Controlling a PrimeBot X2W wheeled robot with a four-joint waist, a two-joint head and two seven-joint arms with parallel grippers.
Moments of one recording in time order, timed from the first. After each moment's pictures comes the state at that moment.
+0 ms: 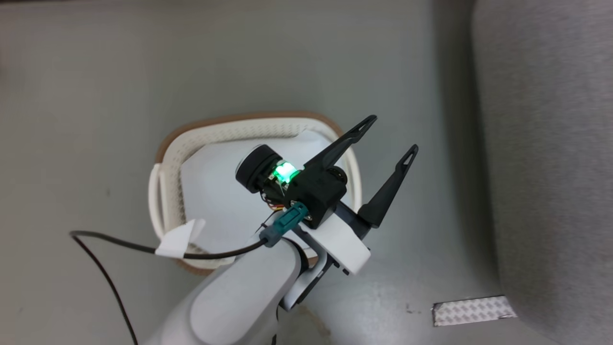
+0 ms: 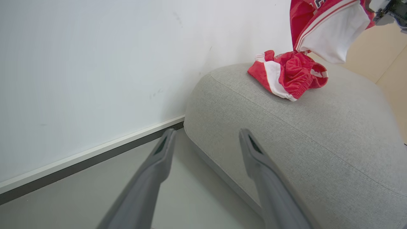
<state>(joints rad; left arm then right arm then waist) -0.74 0.13 -0.79 0.15 -0.30 0.06 -0.14 -0.99 -0.65 -0.41 0.67 0.24 0.13 -0.24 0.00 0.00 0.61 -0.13</state>
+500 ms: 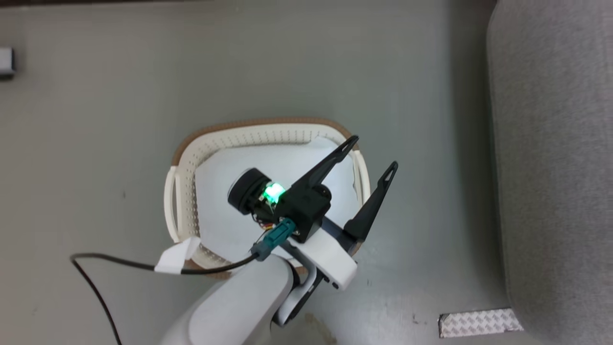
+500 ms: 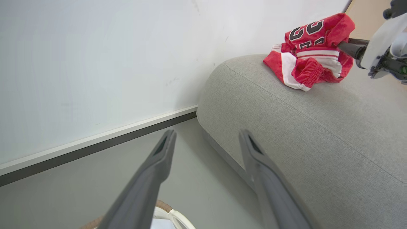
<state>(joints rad) -0.69 0.14 -0.79 0.20 -0.31 0.08 -0.19 -0.90 -0.48 -0.45 0.91 0.03 0.13 -0.26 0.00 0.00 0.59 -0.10</state>
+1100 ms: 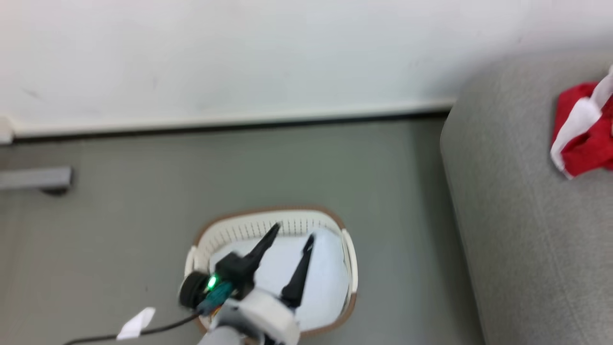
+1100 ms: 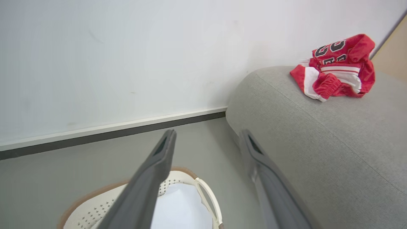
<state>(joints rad) -0.40 0.18 -0.68 0.32 -0.44 0.14 -0.26 -0.36 -0.31 -0.25 0.35 0.10 0.13 -0.26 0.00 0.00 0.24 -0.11</state>
